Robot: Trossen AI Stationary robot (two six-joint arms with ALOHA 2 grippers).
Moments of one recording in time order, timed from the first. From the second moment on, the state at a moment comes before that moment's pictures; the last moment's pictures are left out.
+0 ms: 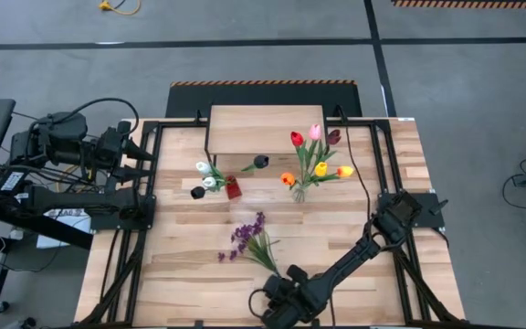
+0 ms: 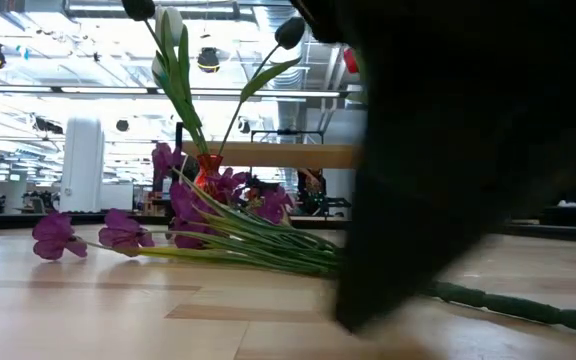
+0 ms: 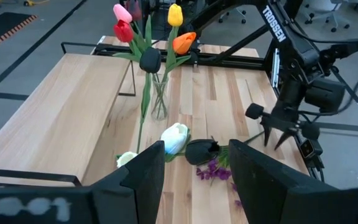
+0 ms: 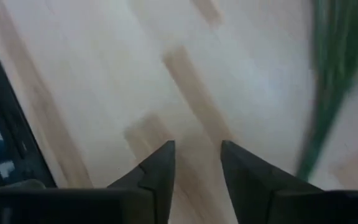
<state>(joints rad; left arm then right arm) 0.28 0.69 1.41 -1.14 0.25 0.03 0.68 2.33 1.79 -0.71 0.32 1.17</state>
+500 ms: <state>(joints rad) 0.28 0.69 1.41 -1.14 0.25 0.03 0.66 2.33 1.88 -1.03 0.39 1.21</state>
